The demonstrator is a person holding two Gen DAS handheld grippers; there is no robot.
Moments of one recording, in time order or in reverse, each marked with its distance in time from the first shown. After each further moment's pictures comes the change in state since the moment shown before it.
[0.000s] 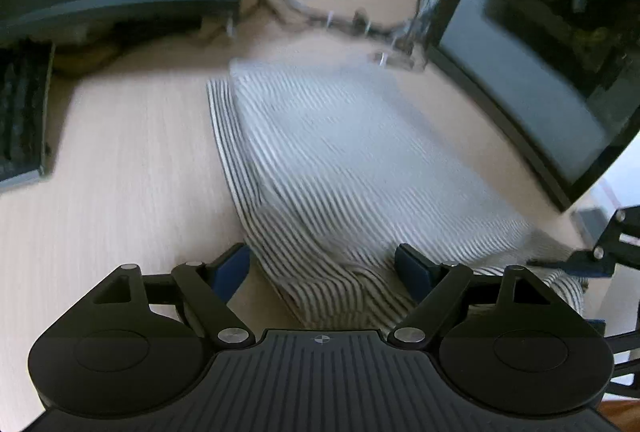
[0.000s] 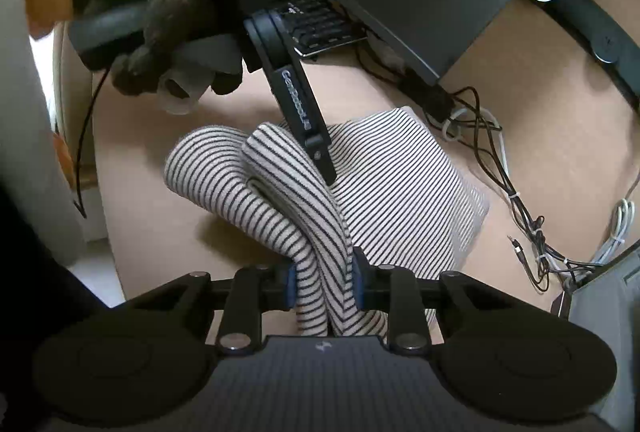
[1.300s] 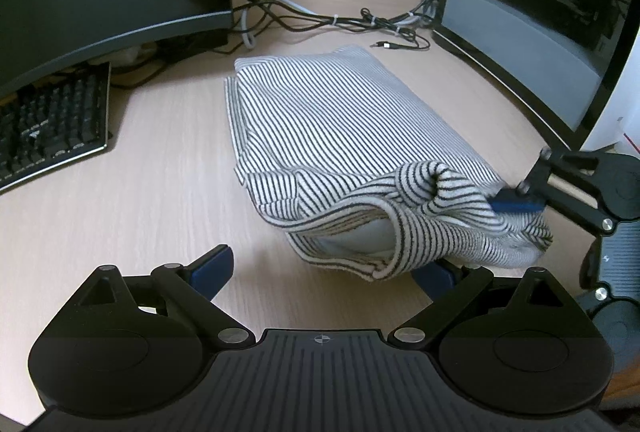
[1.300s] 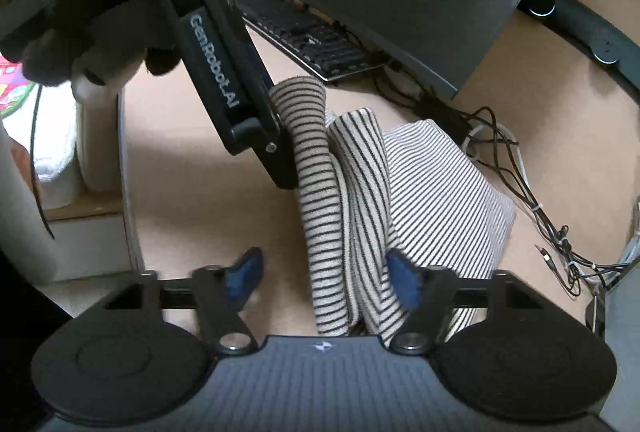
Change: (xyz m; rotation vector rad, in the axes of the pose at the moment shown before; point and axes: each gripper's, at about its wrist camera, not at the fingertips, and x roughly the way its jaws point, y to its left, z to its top) left arm -0.042 -0.085 -0.055 0.066 -0.004 0.256; right arm 0.030 0.010 -0.050 0.005 -0.176 0.022
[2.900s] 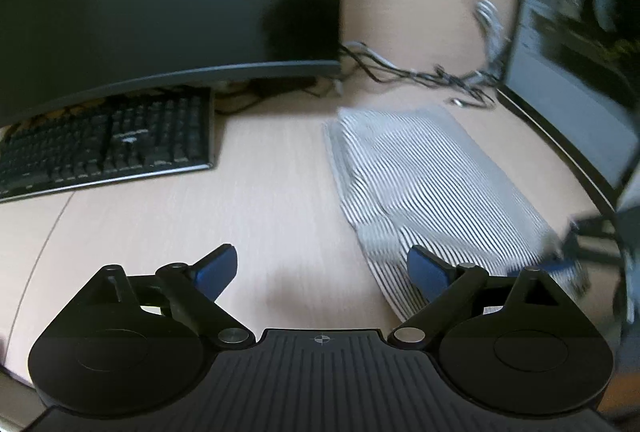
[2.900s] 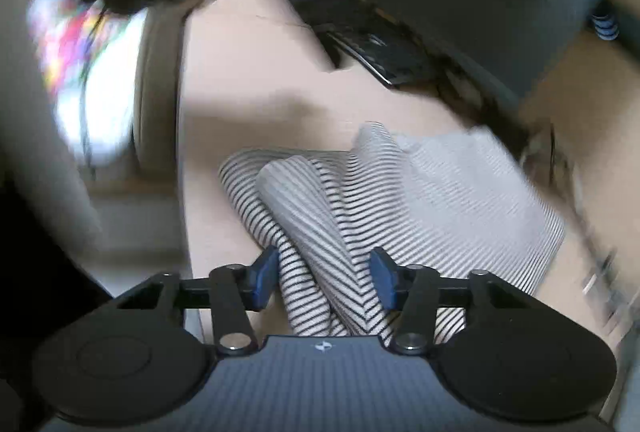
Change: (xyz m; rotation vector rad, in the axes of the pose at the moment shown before) left arm -0.050 0.044 -0.003 -0.078 -0.124 0.137; right arm -0.008 -0.026 -0.009 0.103 0.012 0.272
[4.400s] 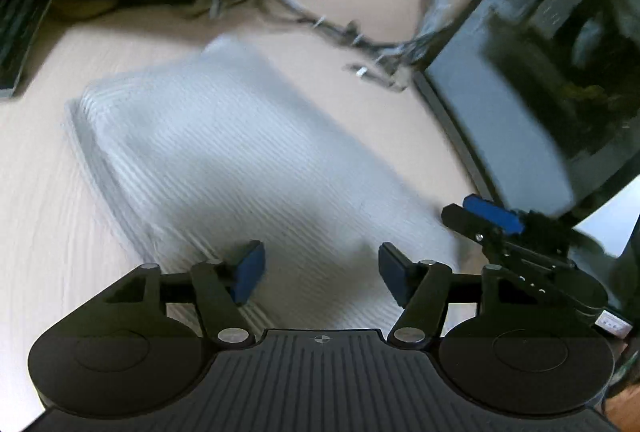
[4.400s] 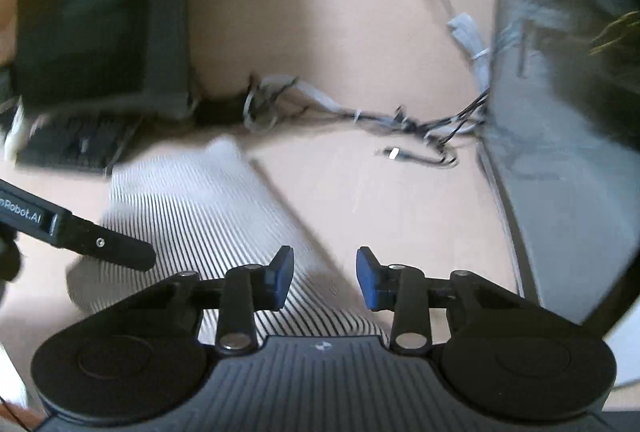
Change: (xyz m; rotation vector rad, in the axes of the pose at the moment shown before) left arm 0.104 -0.059 0.037 -0.255 0.196 -0.357; right arm -0.038 -0.098 -0.039 0.605 -0.102 -0.484
